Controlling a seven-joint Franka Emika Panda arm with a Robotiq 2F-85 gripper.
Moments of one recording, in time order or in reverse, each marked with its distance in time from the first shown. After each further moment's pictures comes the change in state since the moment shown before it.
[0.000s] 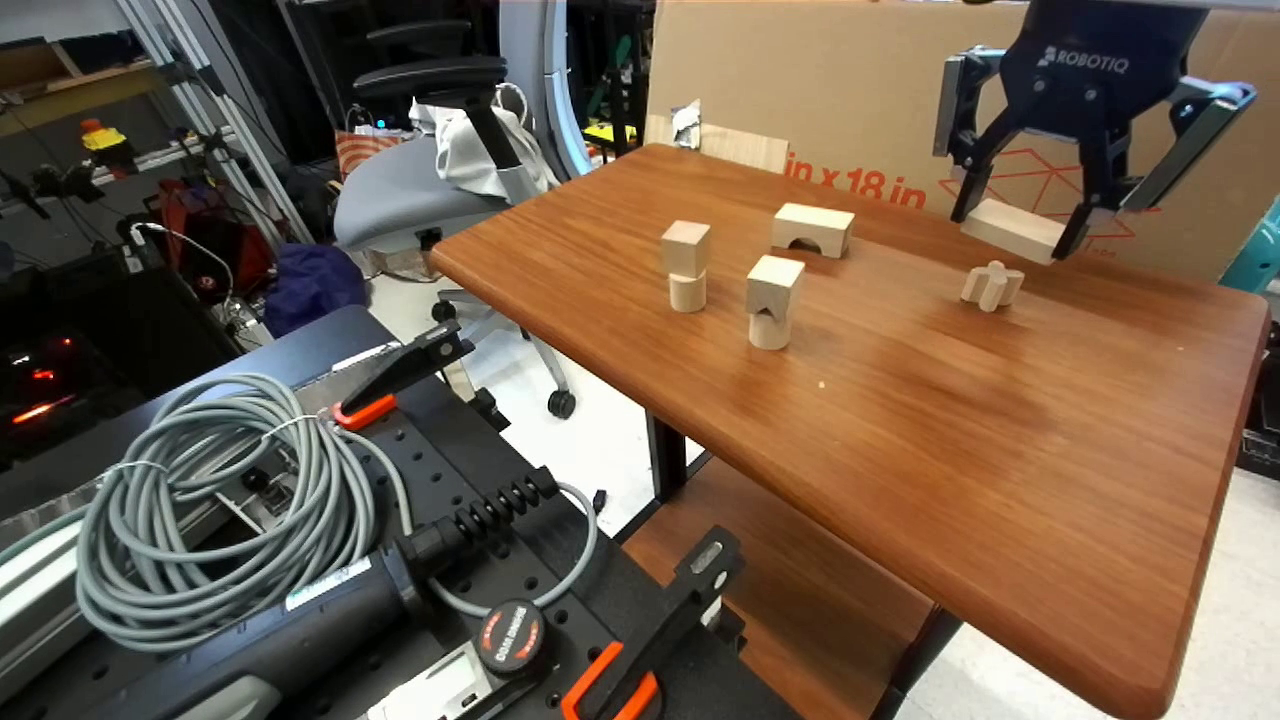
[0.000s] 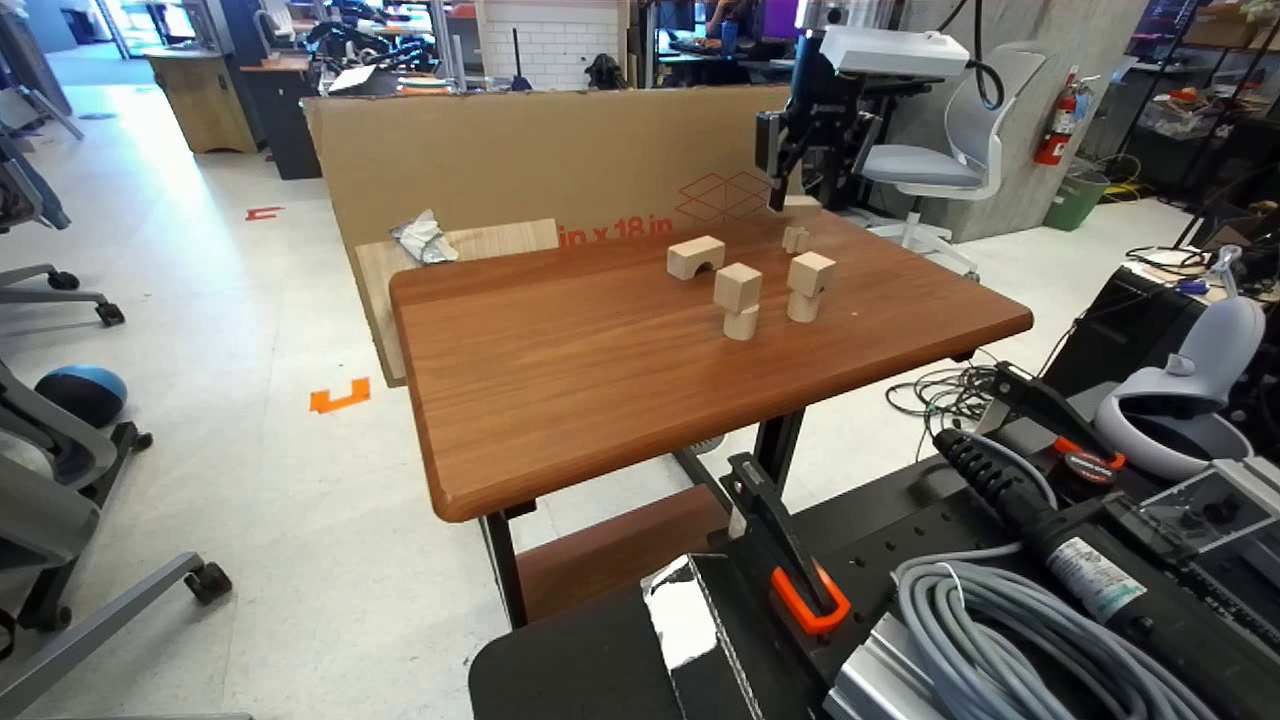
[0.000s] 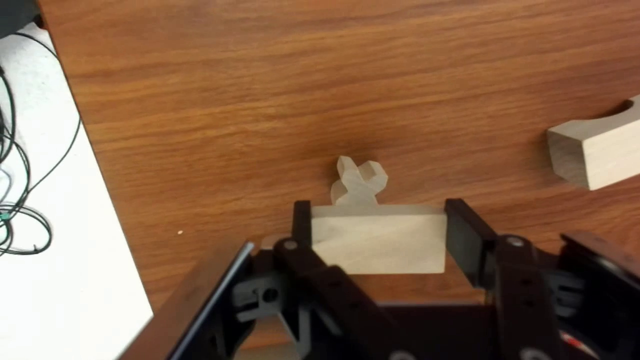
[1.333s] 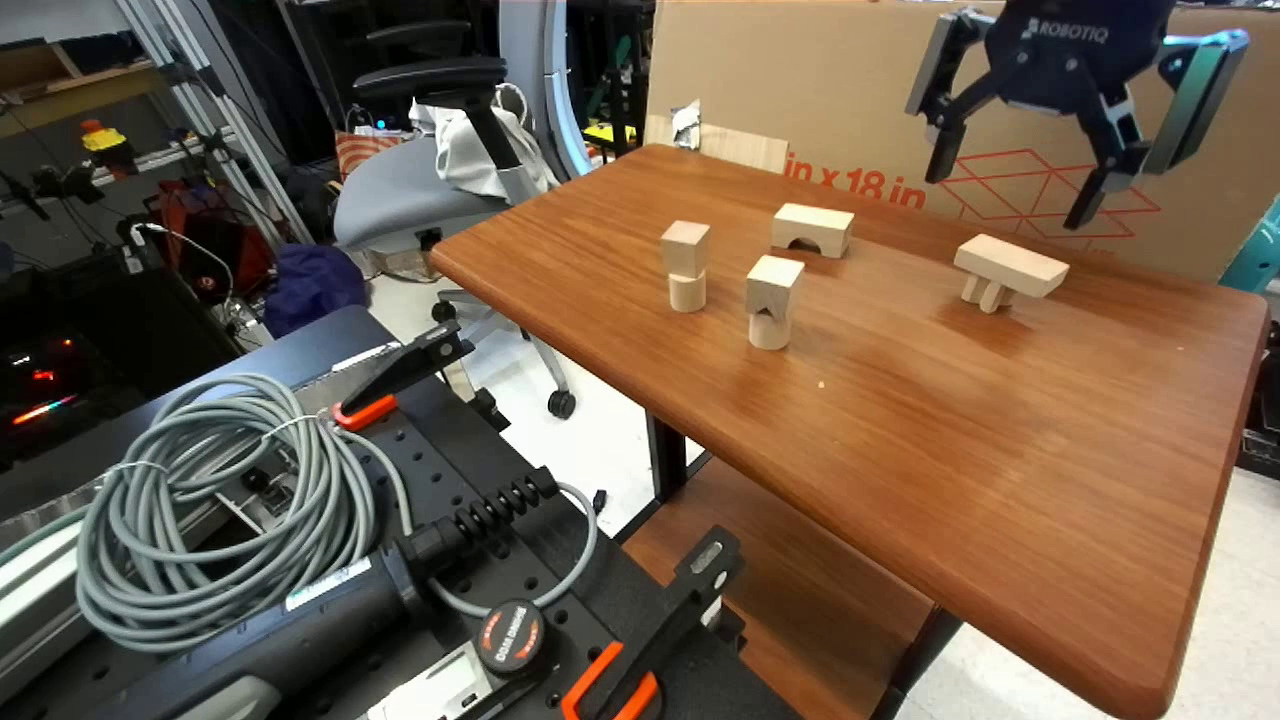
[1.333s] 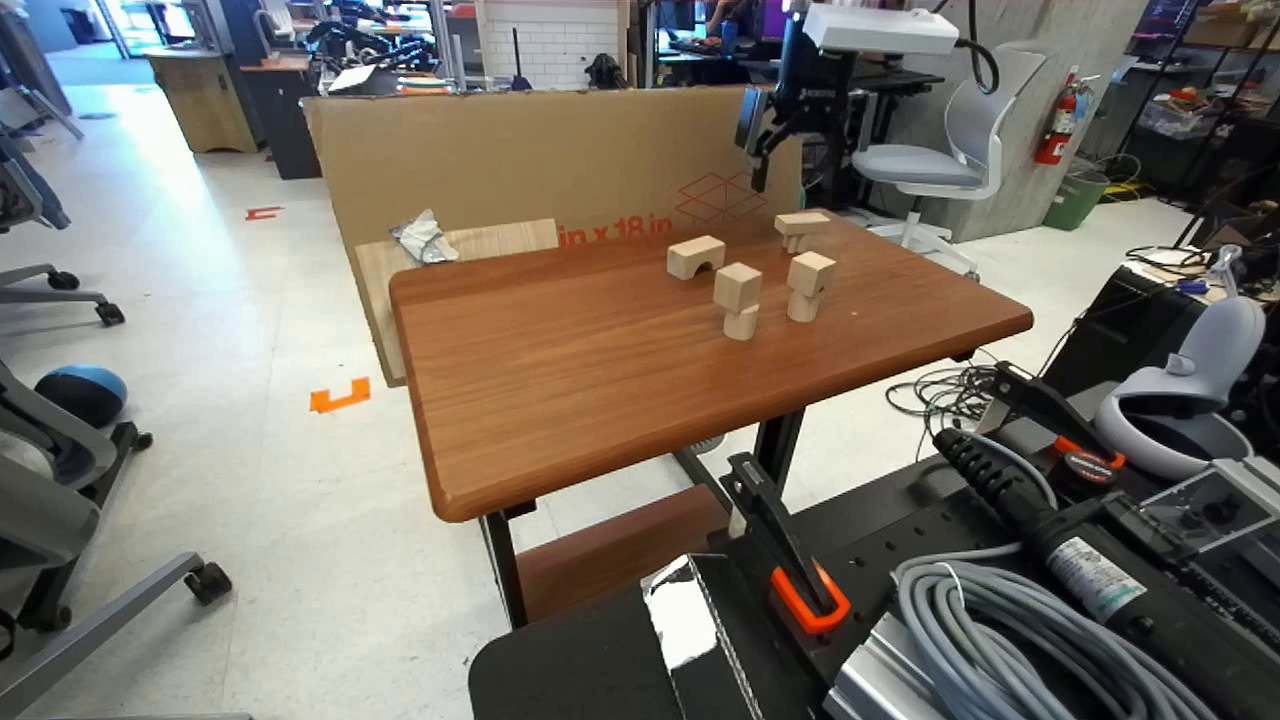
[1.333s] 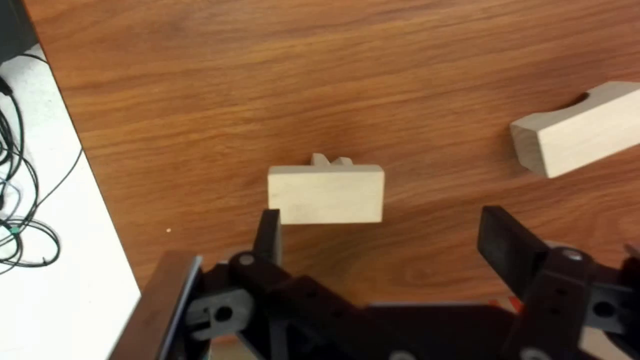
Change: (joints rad) arm 0.029 -0.020 -0.006 0.019 -0.010 -0.061 0.065
